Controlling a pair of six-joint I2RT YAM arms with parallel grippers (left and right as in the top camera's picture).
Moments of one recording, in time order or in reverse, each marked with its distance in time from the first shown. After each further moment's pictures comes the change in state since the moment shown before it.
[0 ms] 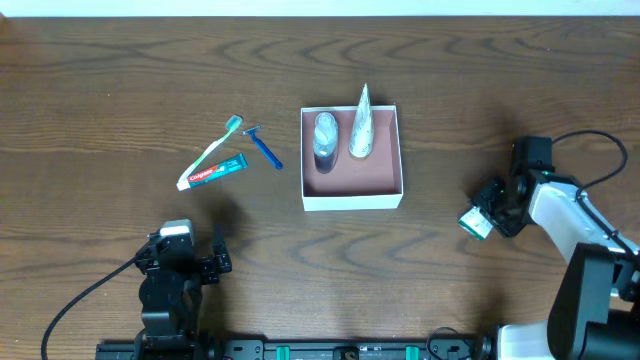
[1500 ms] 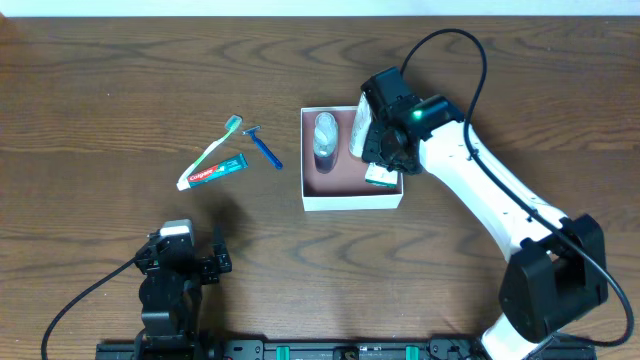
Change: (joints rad) left arm 0.000 0.000 0.000 0.000 0.000 0.000; right arm 0.640 0.195 0.658 -0.349 0.119 0.117
